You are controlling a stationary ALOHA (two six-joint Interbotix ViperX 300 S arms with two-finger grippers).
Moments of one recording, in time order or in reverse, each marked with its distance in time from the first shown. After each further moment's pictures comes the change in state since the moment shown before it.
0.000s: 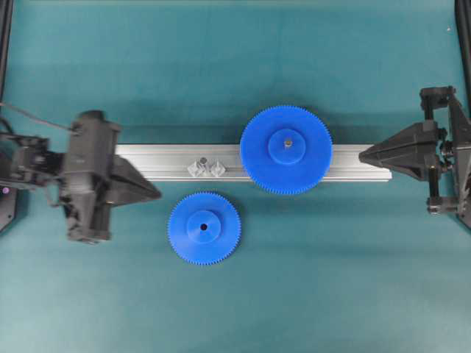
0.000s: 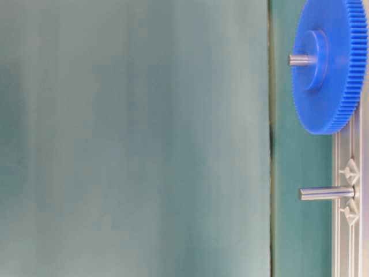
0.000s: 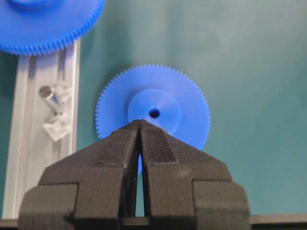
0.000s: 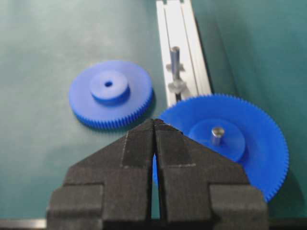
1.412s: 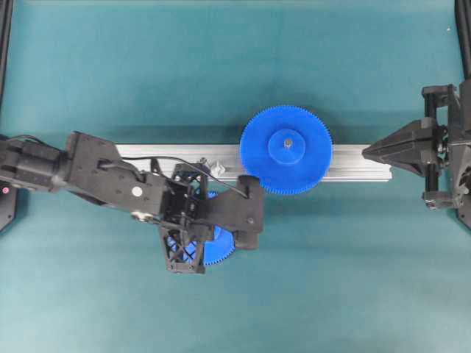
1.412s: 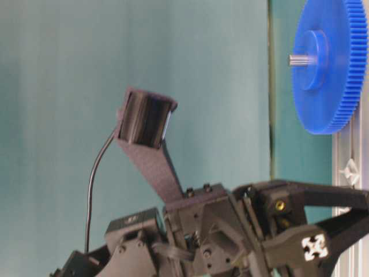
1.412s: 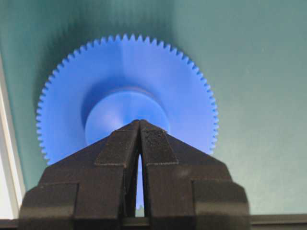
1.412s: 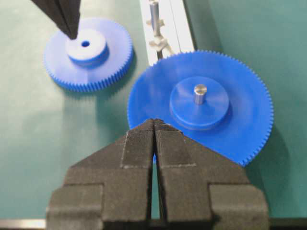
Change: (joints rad) left arm -0.055 0.614 -0.514 0.005 0.460 -0.002; right arm -0.040 0.002 0.000 -0.002 0.112 0.000
